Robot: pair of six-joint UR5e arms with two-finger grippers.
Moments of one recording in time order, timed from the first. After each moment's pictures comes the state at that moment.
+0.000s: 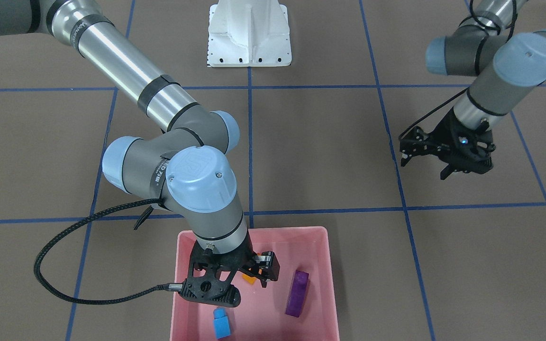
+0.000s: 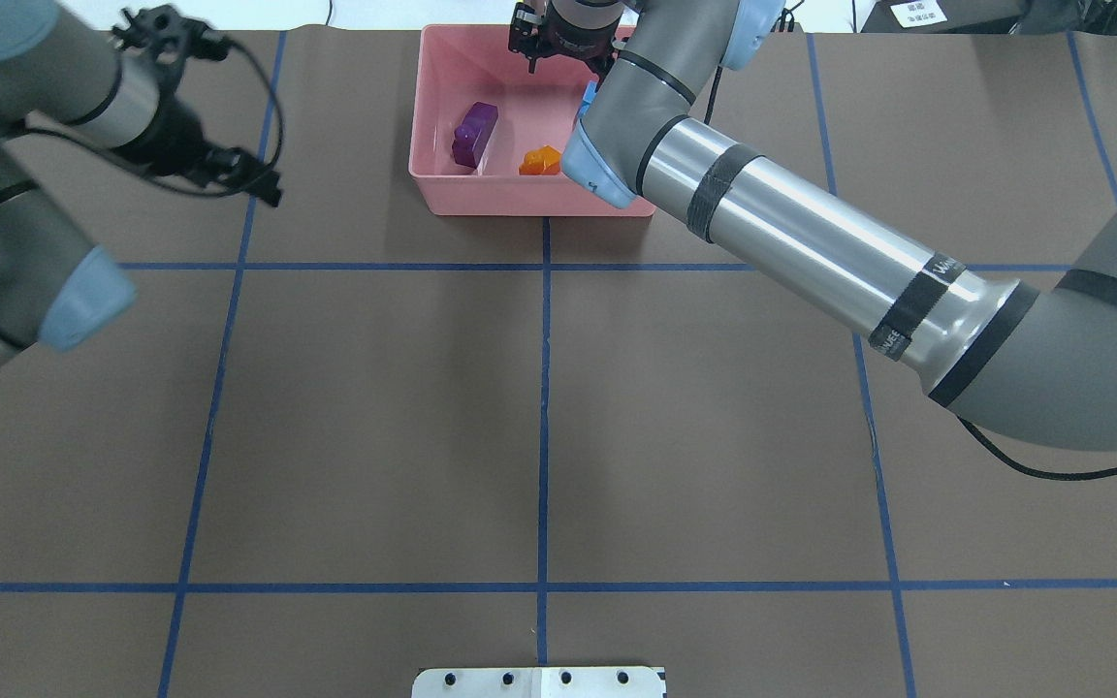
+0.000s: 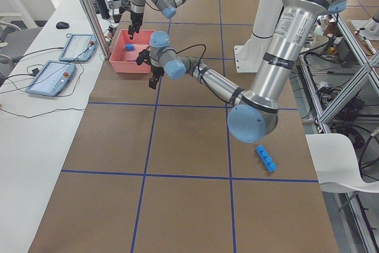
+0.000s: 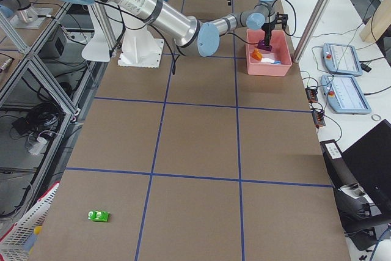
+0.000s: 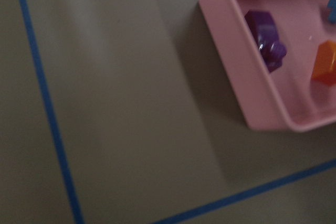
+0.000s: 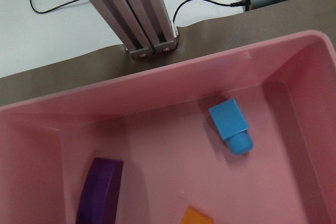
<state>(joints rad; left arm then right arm) -0.97 -1.78 -1.82 -1.88 -2.15 -0.52 0.85 -0.35 0.76 -1.10 1.96 1.26</state>
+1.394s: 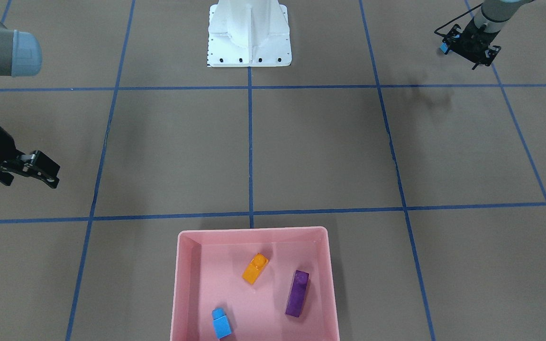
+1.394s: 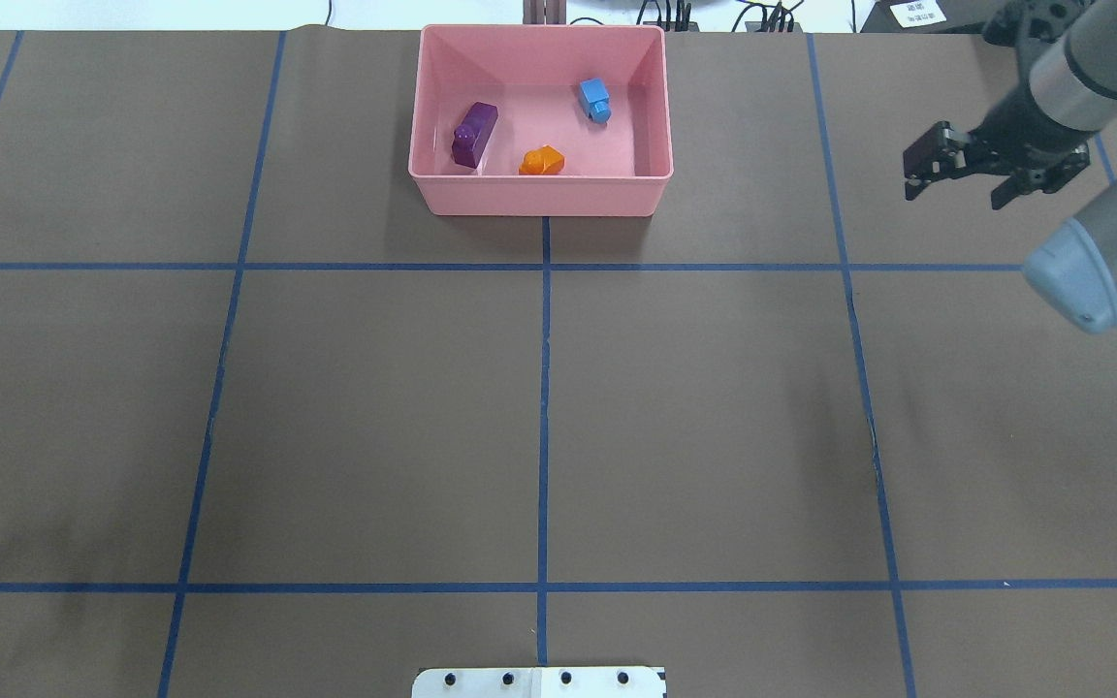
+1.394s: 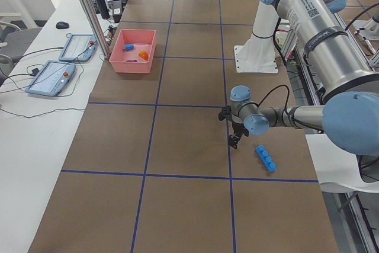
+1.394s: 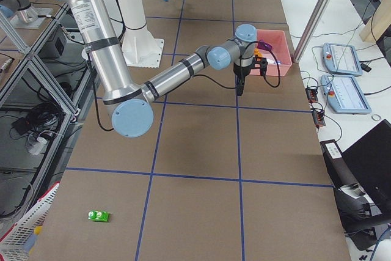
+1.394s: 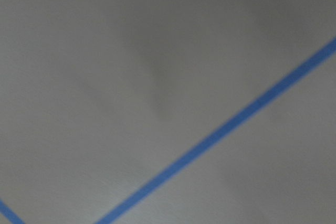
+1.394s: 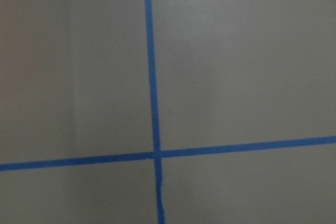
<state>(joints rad) -0.30 -0.91 -2.05 -2.30 -1.91 -0.53 1.09 -1.29 1.81 -1.58 2.19 0.77</state>
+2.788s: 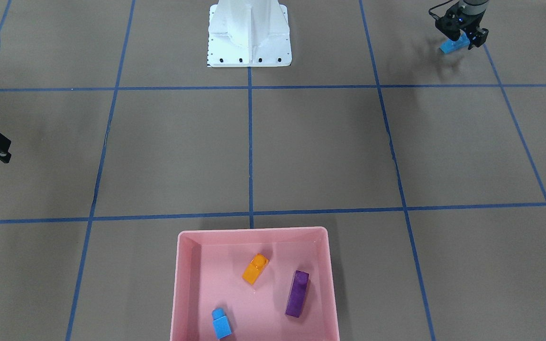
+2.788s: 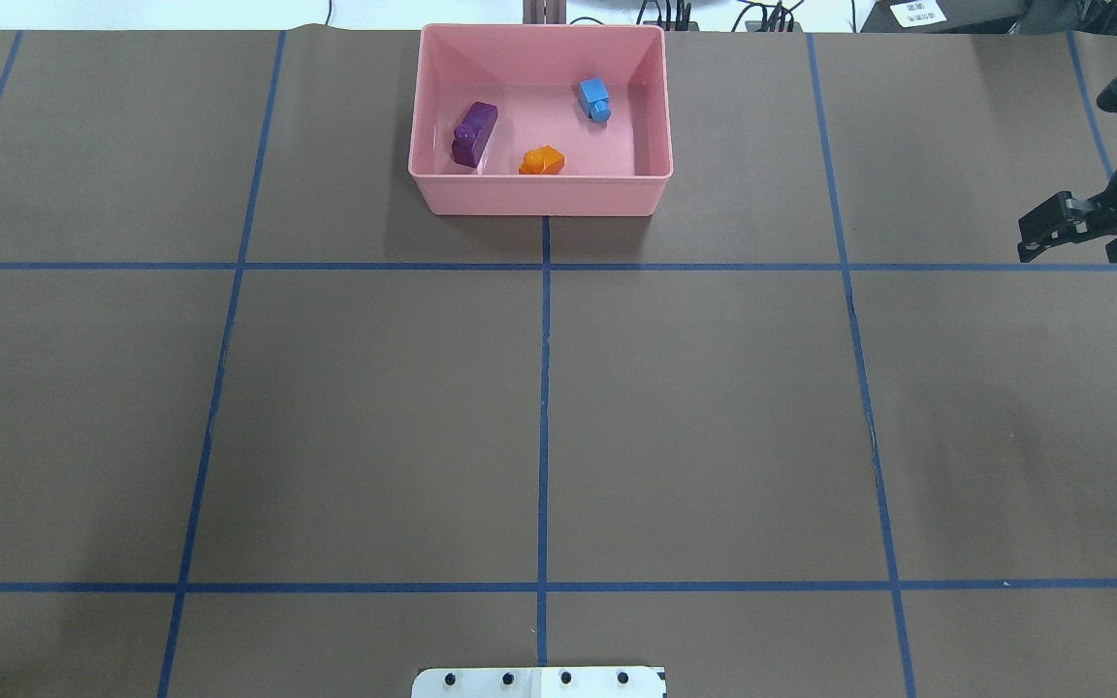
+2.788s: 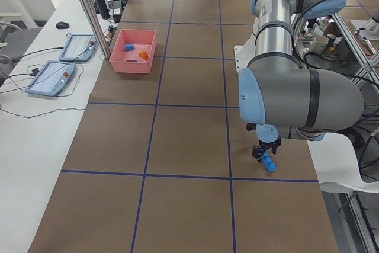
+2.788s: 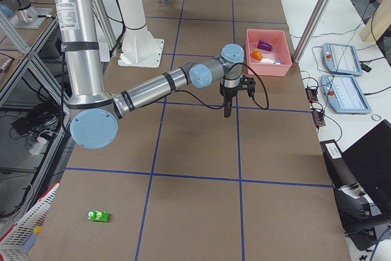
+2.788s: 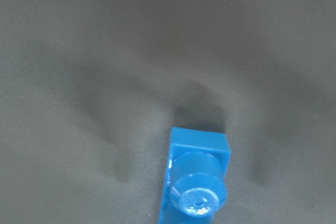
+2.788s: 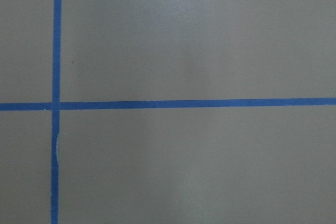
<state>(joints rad) 0.28 -0.79 -1.99 -2.39 -1.61 -0.77 1.16 -1.48 1.88 -1.58 2.19 0.59</state>
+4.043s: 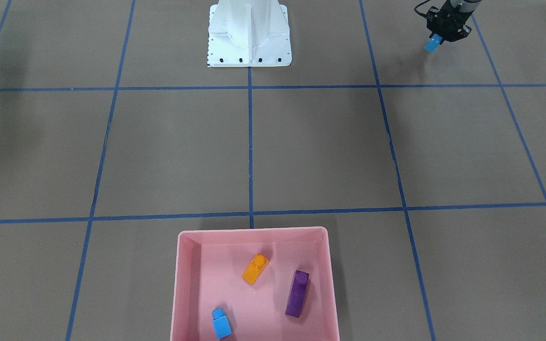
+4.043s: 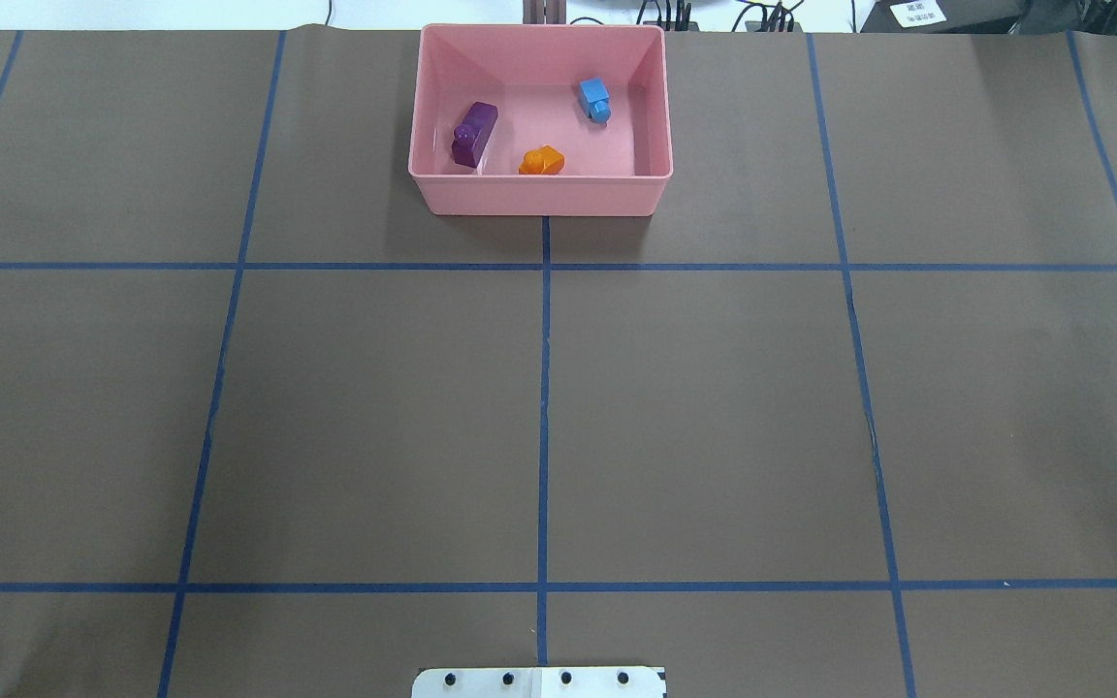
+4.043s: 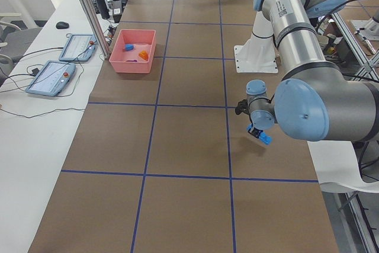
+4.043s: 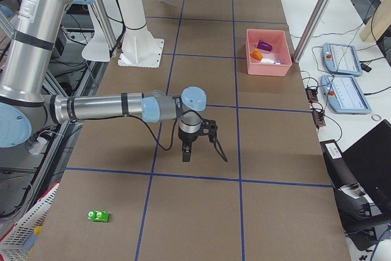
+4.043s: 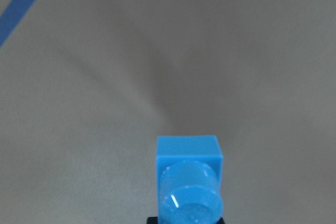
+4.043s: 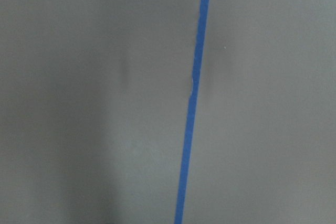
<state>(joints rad) -0.12 -0.92 -2.11 -2.42 -1.88 -0.83 1.32 -1.95 1.96 -1.57 2.22 0.13</state>
